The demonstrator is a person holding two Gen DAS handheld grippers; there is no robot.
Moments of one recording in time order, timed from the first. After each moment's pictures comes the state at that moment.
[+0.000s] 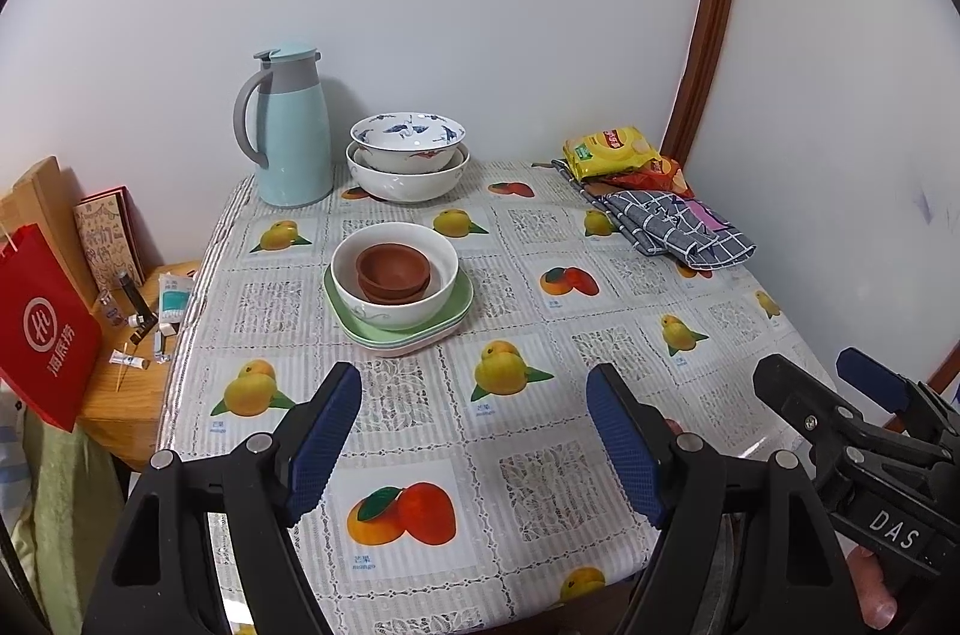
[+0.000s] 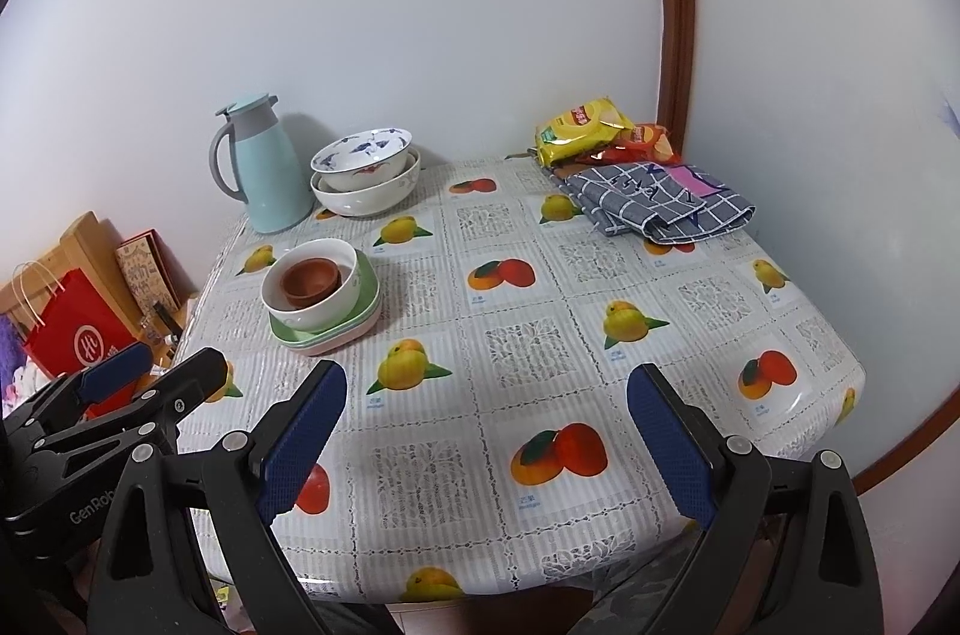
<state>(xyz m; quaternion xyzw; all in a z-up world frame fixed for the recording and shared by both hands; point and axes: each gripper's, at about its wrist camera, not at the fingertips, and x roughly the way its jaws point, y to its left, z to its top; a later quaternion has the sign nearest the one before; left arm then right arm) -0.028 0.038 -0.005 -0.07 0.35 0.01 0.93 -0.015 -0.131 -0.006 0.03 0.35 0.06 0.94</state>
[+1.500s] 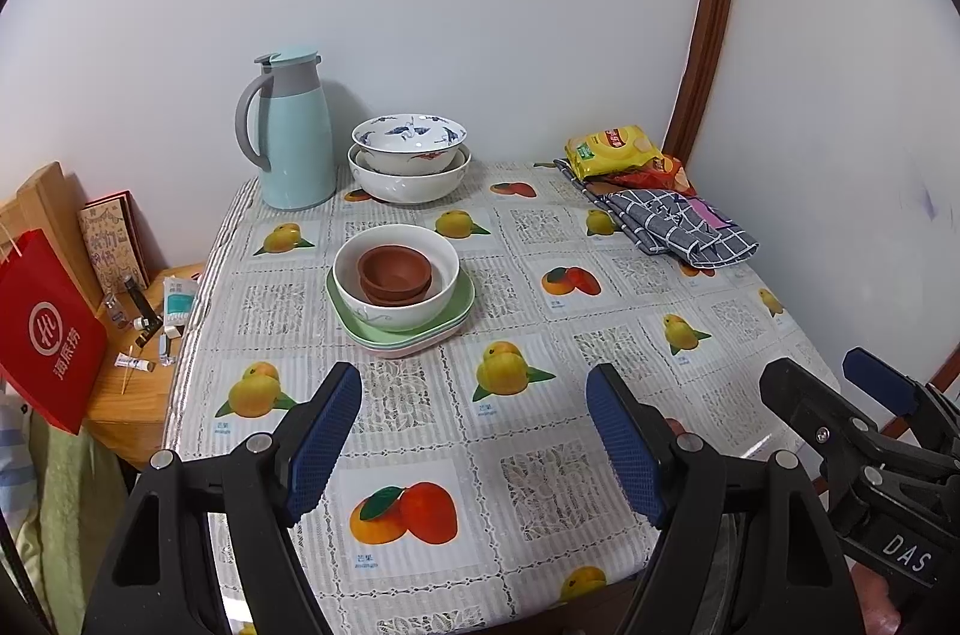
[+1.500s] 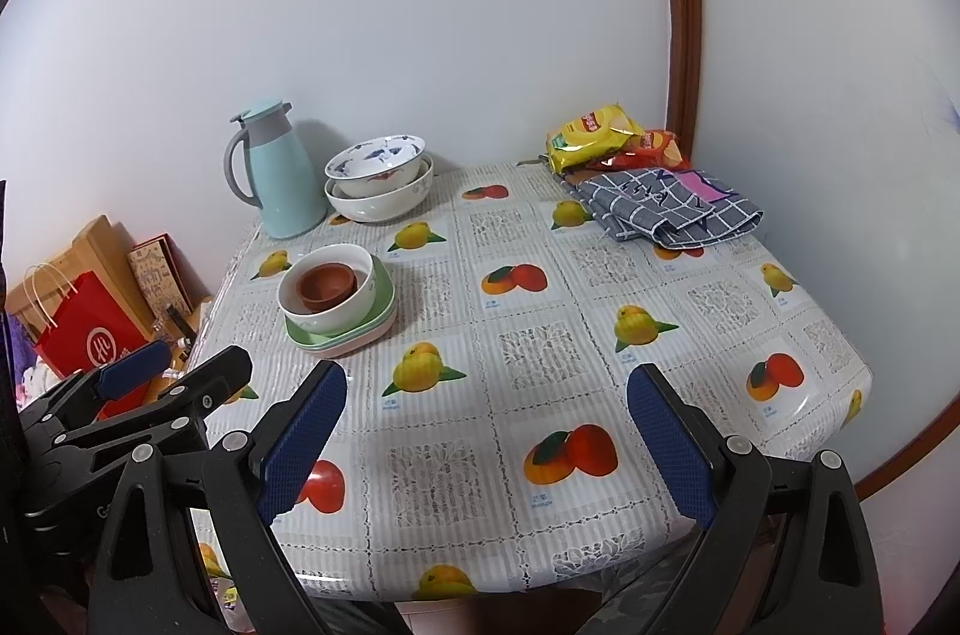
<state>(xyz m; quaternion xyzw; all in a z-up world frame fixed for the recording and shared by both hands) -0.027 0.034 -0.004 -0.06 0.35 0.02 0.93 -0.023 -0.130 0.000 0.03 0.34 0.07 0.94</state>
